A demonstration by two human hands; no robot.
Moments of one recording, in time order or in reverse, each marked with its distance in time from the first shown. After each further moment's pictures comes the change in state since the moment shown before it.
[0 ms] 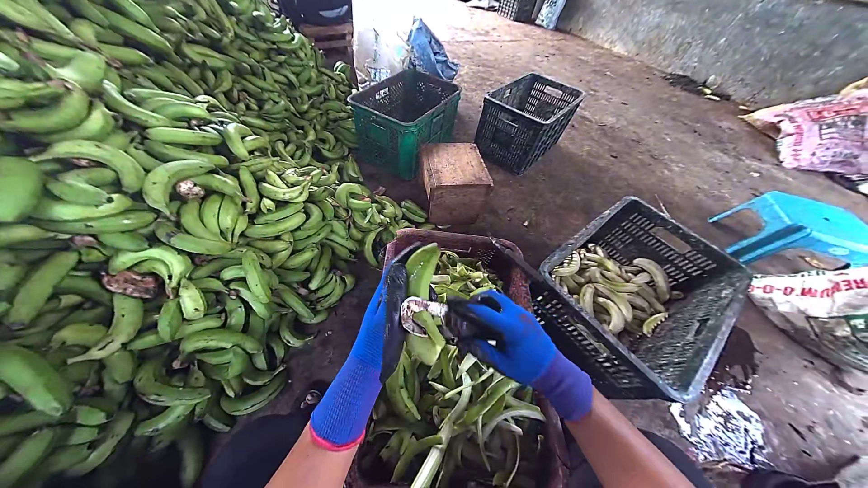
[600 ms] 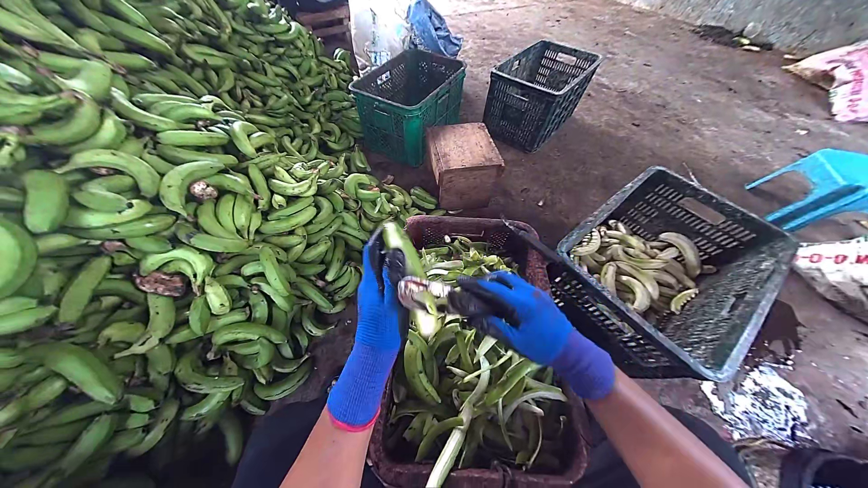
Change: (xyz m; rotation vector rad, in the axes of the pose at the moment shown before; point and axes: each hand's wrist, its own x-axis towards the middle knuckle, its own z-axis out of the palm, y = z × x) left_hand 0.003 -0.003 -0.012 0.407 0.197 0.173; right_hand 0.008 -0.008 0.000 0.092 -0.074 0.123
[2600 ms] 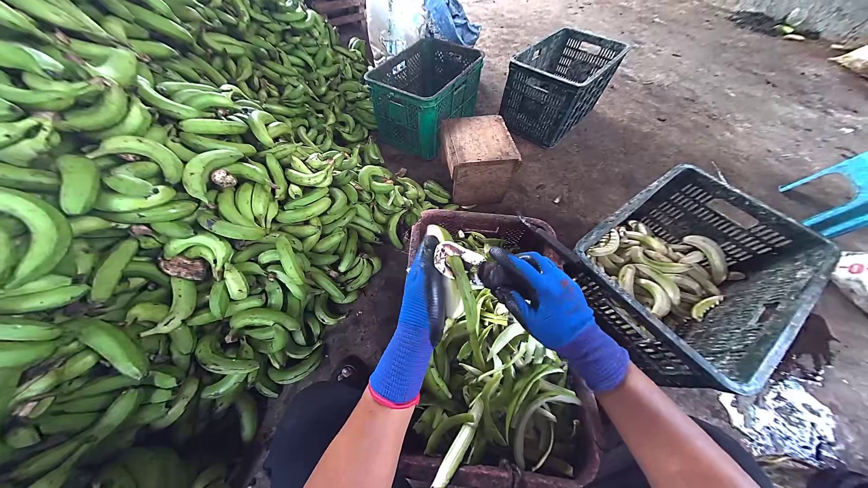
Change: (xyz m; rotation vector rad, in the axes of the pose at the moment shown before) left_hand 0.006 0.000 0.032 -0.374 -0.043 -0.315; right_hand 0.009 0.013 0.006 -0.201 0.135 0.097
